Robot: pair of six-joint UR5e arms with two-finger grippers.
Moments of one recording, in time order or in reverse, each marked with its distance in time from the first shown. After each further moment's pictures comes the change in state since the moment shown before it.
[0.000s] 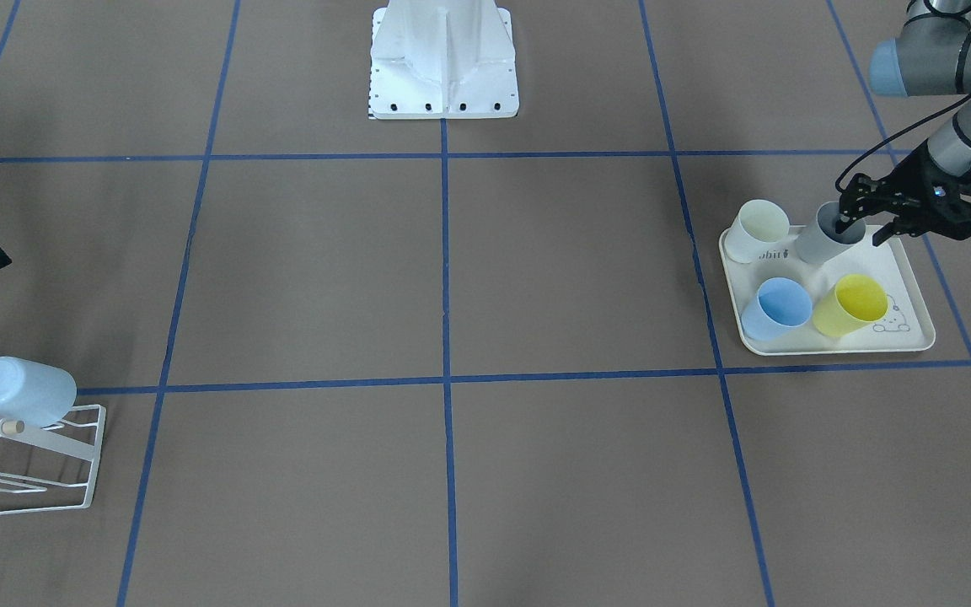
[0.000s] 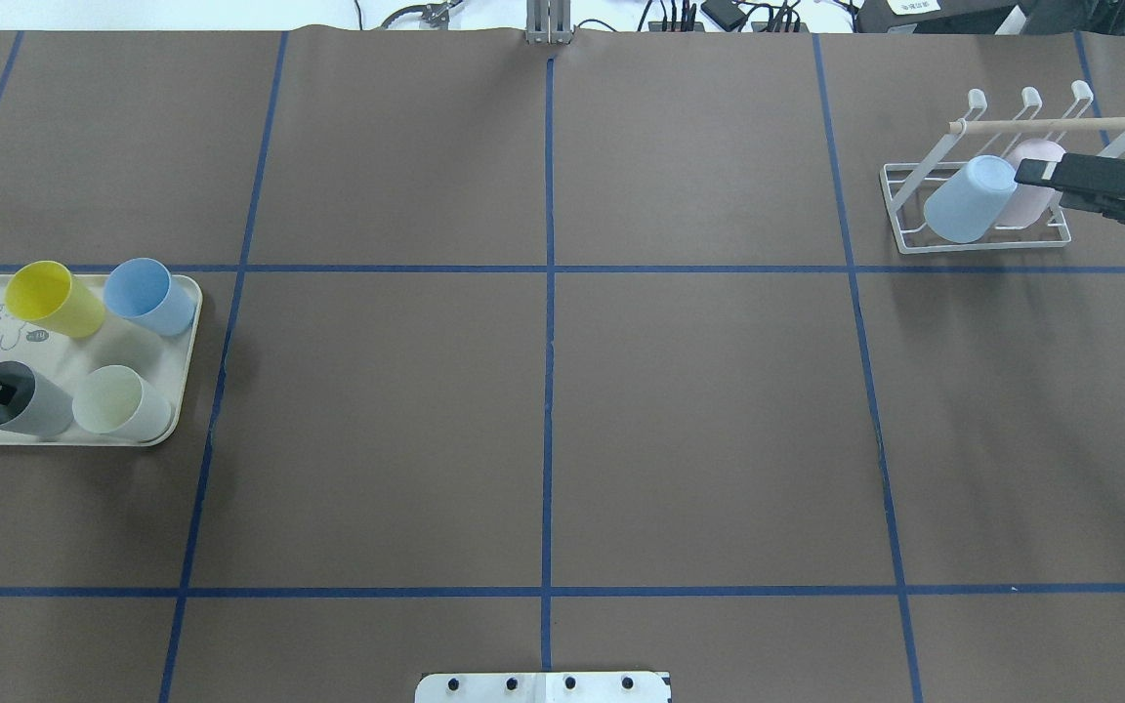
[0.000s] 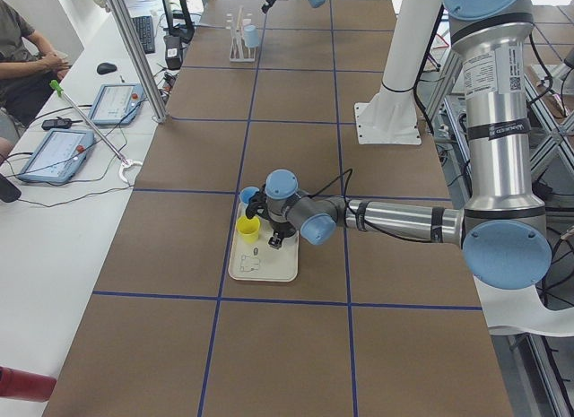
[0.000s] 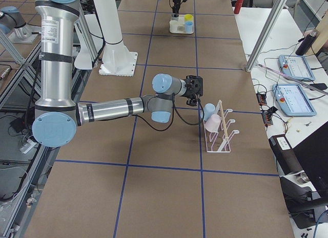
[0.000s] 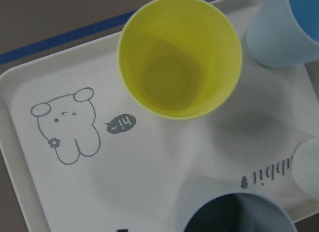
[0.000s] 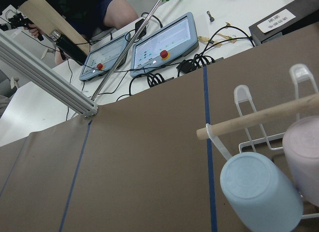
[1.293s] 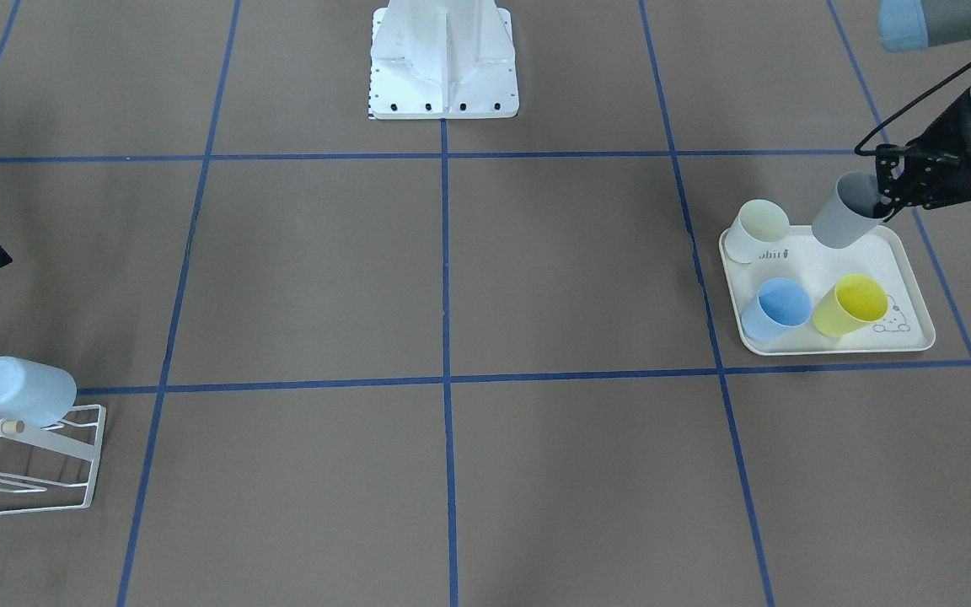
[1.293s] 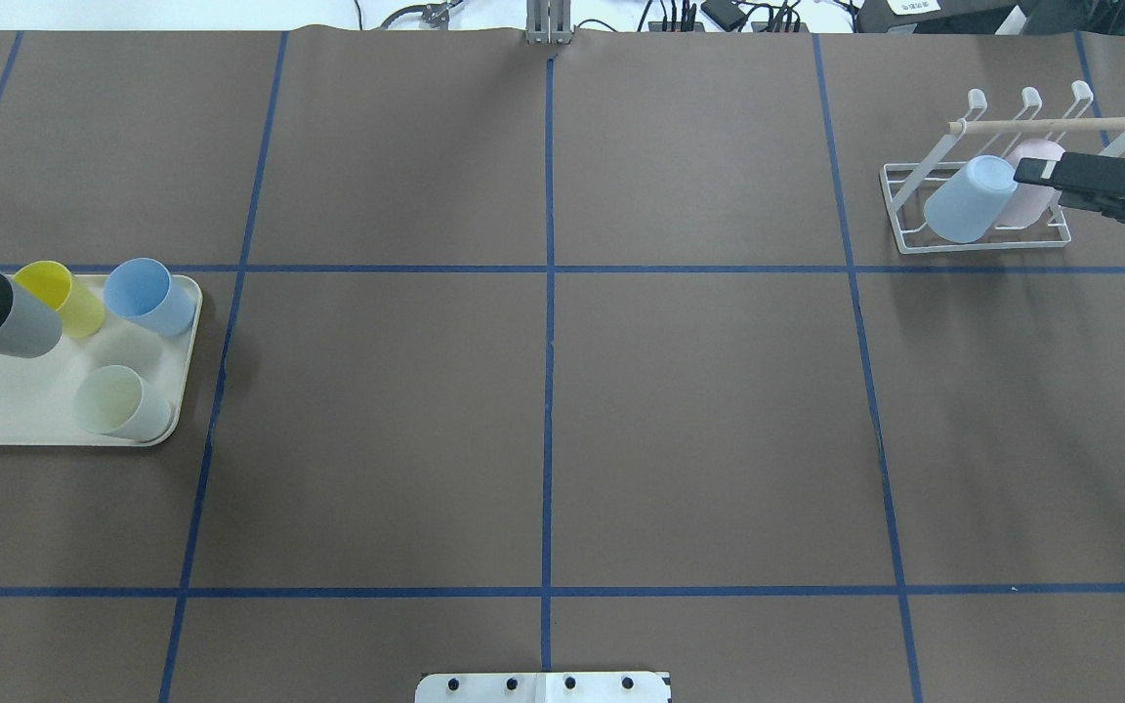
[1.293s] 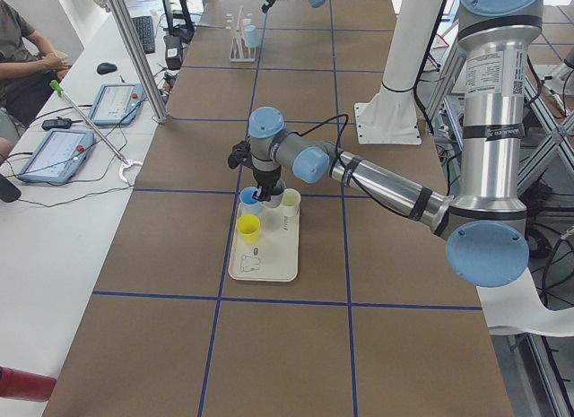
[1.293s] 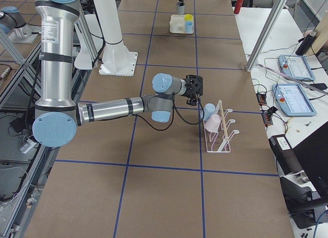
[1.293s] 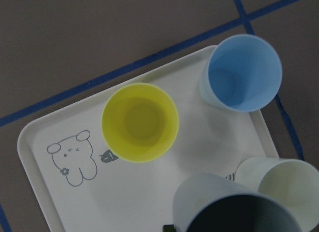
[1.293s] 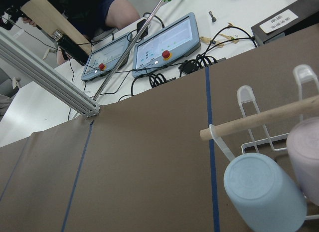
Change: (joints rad) left arm -0.144 -0.140 -0.303 0.502 -0.034 0.186; right arm -0.001 0.003 0.003 0.000 0.000 0.000
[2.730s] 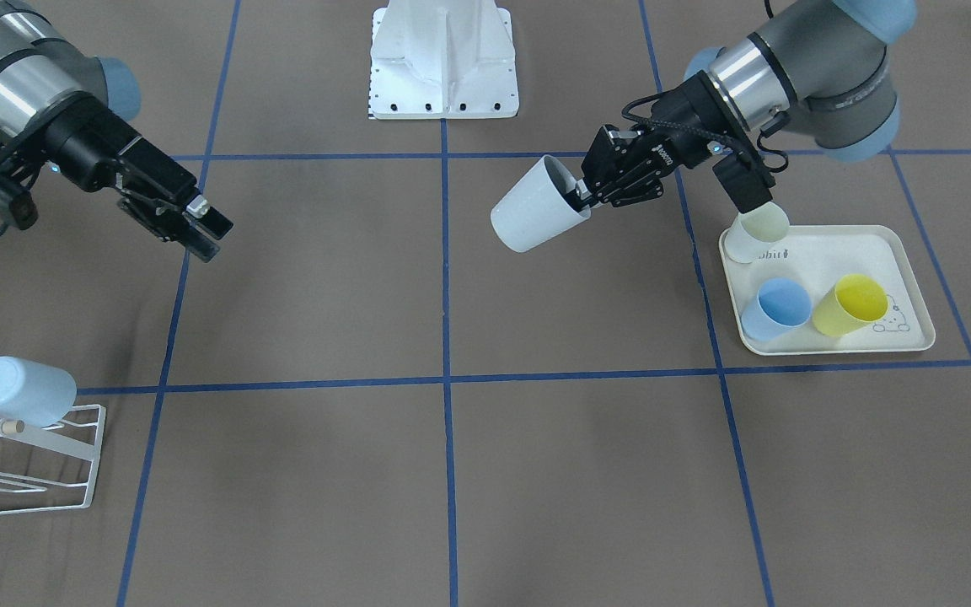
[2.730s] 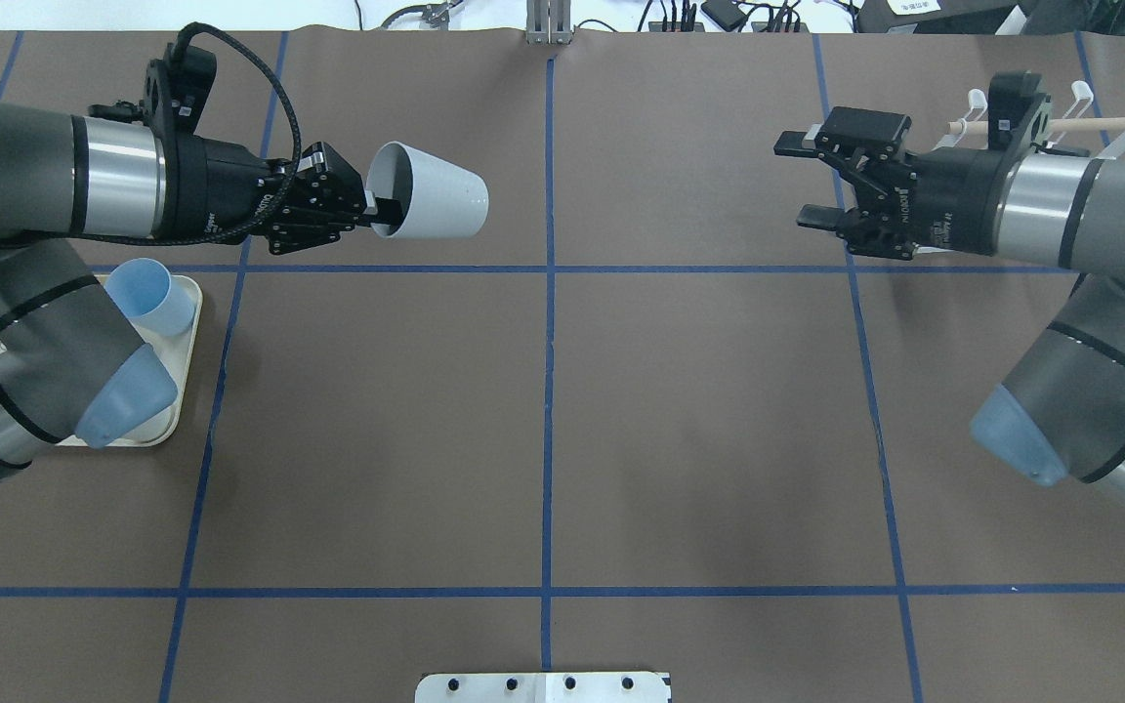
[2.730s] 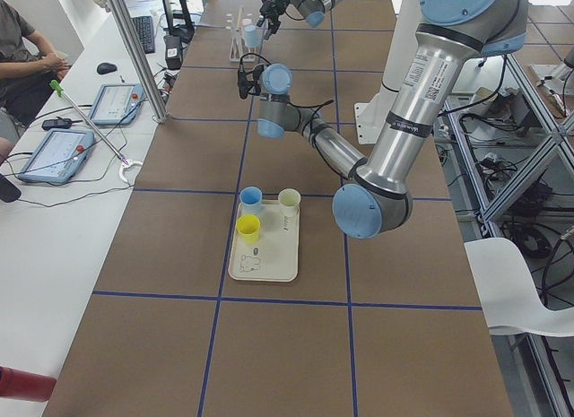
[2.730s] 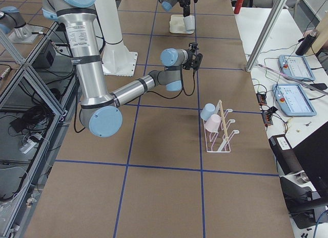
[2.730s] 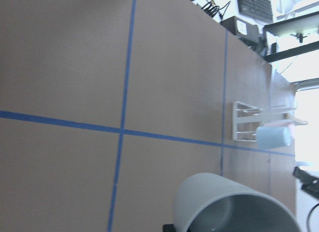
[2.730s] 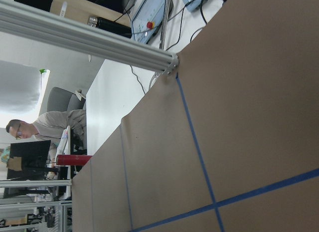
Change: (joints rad) left arm 0.351 -0.440 0.314 -1.130 0.218 -1.587; right arm -0.278 0.298 0.031 -0.001 -0.115 0.701
